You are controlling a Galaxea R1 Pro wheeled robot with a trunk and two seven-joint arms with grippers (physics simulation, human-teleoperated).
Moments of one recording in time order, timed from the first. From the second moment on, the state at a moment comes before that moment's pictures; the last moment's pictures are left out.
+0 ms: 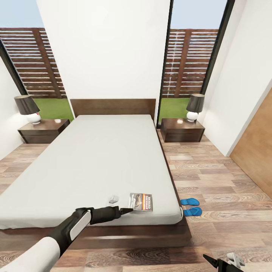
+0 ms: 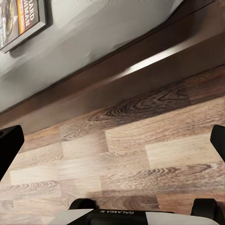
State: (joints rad) left arm -0.65 0.13 -0.53 -0.63 0.80 0.50 -0.71; right arm -0.47 -0.38 -0.23 0.01 -0.27 -0.02 0.87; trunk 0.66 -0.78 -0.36
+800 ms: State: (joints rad) left arm -0.65 0.13 -0.53 -0.63 0.80 0.51 -0.71; right arm -0.47 -0.38 -0.23 0.01 -0.27 -0.02 0.87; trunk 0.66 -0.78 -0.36
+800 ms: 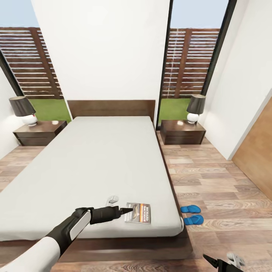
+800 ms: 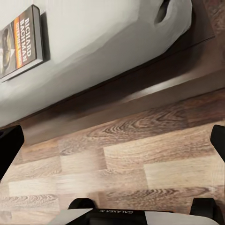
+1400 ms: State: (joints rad) left arm -0.65 0.13 -0.53 -0.63 0.80 0.51 -0.71; right arm -0.47 -0.38 -0.23 0.01 -0.27 -0.02 0.87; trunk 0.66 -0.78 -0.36
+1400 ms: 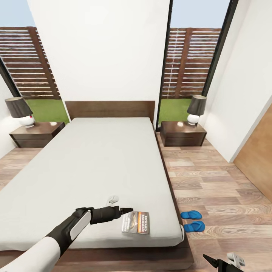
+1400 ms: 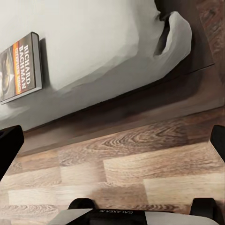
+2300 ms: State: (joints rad) left arm -0.65 0.13 -0.53 -0.63 0.80 0.51 -0.70; right arm -0.47 -0.46 -0.25 0.02 -0.29 -0.02 0.87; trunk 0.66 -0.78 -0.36
